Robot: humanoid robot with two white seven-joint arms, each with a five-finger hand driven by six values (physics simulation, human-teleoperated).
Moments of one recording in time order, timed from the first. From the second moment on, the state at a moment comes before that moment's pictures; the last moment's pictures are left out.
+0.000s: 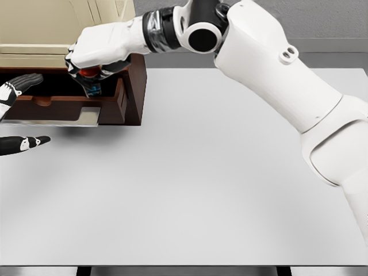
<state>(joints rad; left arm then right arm) 0.08 0.51 0.34 -1.79 -0.08 -0.61 -0.46 -1.33 -0.03 0.99 -1.03 0.36 -0.61 0.61</state>
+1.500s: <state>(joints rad) 0.08 0.51 0.34 -1.79 -0.08 -0.61 -0.46 -1.09 -0.40 0.91 -1.47 0.43 -0.61 0.61</state>
